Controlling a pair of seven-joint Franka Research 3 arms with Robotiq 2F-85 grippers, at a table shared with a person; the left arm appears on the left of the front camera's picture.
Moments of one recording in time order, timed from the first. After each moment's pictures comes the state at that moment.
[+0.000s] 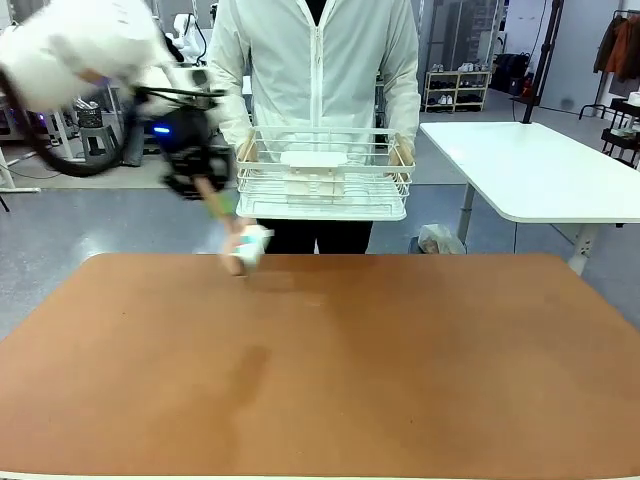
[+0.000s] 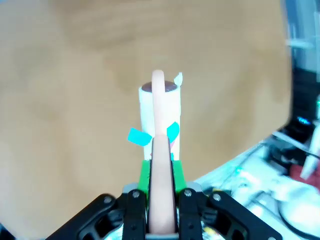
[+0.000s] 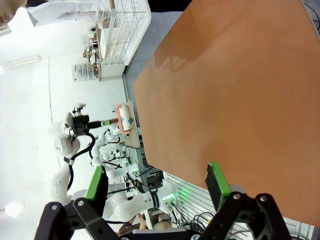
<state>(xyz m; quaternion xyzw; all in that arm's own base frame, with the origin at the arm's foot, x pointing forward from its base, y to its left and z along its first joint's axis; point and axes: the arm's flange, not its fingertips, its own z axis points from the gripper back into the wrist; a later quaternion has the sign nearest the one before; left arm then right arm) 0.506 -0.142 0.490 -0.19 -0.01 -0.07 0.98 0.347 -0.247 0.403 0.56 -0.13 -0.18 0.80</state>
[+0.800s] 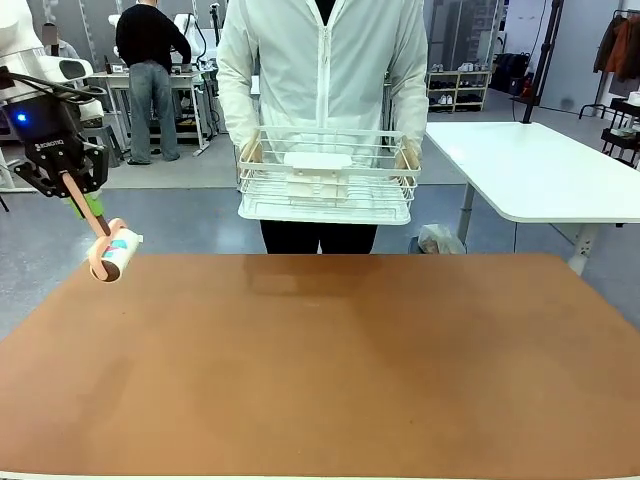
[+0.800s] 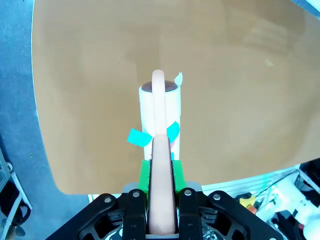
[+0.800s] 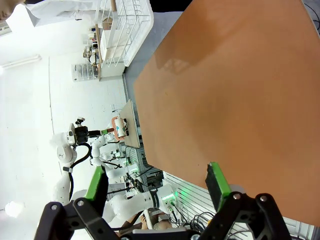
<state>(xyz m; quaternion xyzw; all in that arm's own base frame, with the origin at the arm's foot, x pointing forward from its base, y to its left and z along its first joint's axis) 0.468 -0.005 0.506 -0.10 -0.02 0.03 0.99 0.347 -0.246 0.403 0.56 -0.13 -0.18 0.80</state>
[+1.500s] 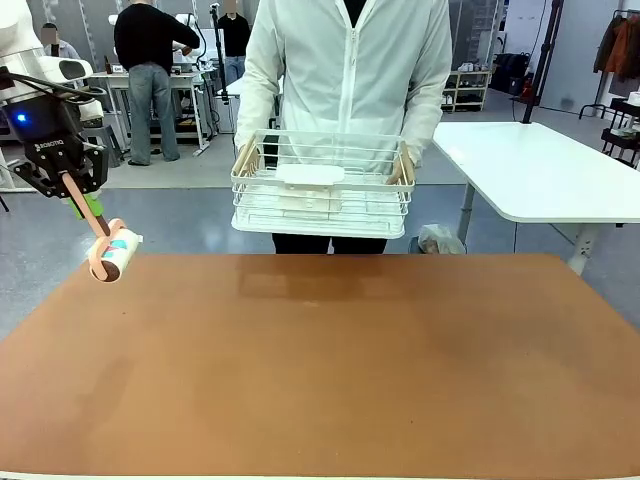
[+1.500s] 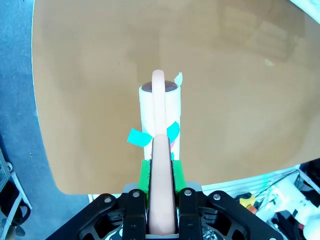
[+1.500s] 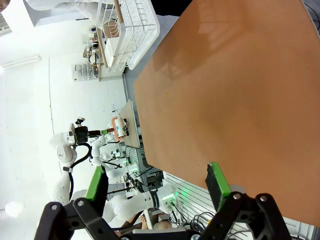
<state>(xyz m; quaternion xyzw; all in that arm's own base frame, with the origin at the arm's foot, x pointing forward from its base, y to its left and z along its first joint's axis) 0.468 -0.005 0.506 -0.10 -0.02 0.03 0.99 0.347 -0.246 0.403 0.56 -0.13 -0.18 0.80</state>
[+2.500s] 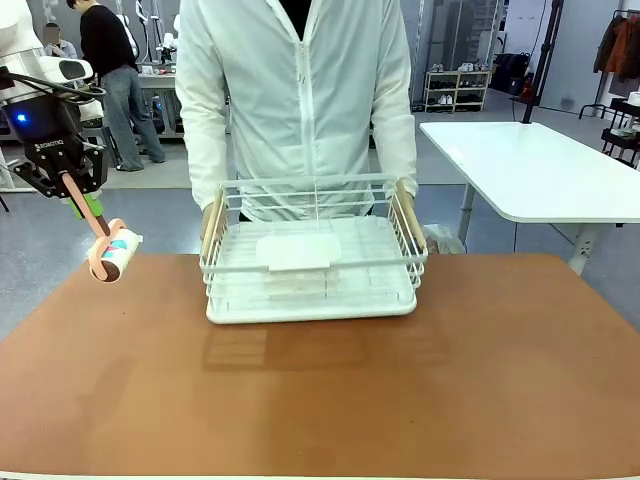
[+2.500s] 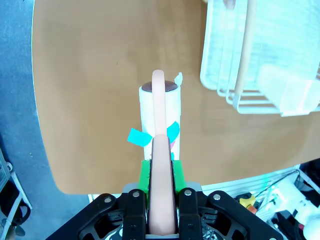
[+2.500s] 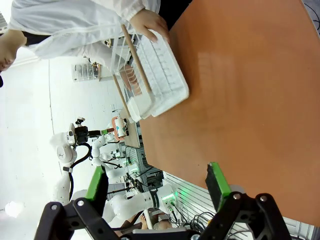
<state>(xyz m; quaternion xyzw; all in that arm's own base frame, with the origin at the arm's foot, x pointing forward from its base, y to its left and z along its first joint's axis) 0.468 -0.005 0.506 -0.10 -0.02 0.03 0.99 0.347 -0.246 0.403 0.56 -0.13 -0.18 0.80</state>
